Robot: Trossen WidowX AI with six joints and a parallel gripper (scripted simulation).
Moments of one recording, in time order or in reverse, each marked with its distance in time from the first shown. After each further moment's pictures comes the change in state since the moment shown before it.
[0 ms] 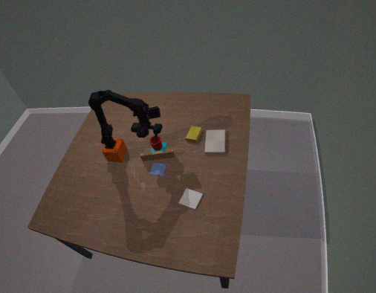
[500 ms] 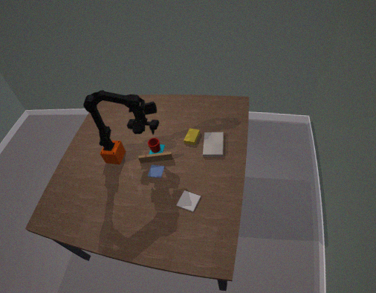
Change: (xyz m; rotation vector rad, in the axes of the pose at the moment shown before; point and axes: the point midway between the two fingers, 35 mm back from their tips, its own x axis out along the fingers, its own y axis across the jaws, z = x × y) arm -0.049 0.002 0.001 0.000 0.005 0.016
